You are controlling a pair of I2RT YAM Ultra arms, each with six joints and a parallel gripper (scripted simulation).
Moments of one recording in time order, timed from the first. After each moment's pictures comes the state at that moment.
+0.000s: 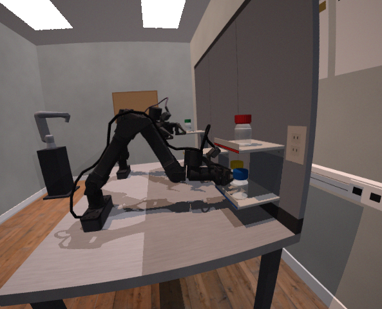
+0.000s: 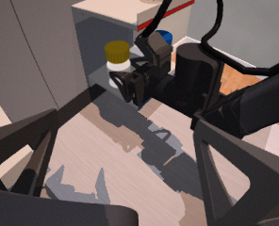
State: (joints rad) left arm -0.86 1.93 1.62 0.01 -0.03 0.12; right arm -0.13 2.25 1.15 0.98 -0.10 -0.01
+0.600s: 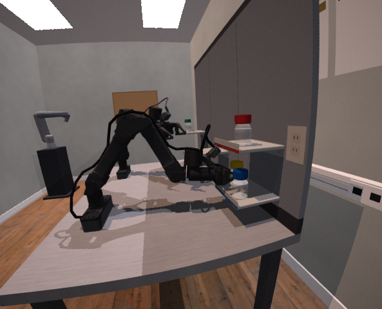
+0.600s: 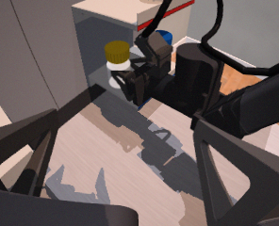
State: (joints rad) left arm -0.86 1.93 1.62 0.01 -0.03 0.12; right arm -0.13 2.25 1.15 0.98 -0.10 -0.01
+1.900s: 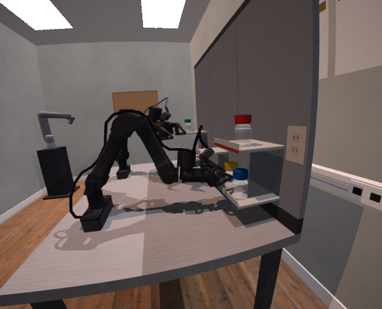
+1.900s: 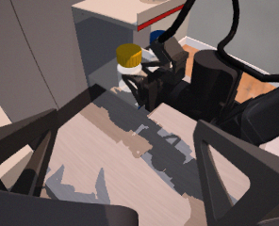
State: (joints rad) left arm -0.86 1.93 1.62 0.01 -0.03 0.12; right arm -0.15 2.18 1.01 1.06 -0.09 -0.01
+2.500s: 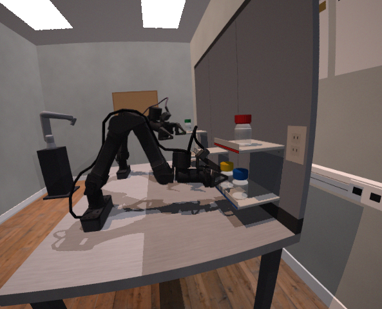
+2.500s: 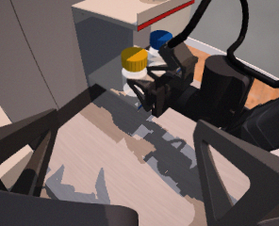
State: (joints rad) left arm -0.86 1.93 1.62 0.01 -0.03 0.12; right arm -0.15 2.14 0.92 1.11 -0.11 -0.01
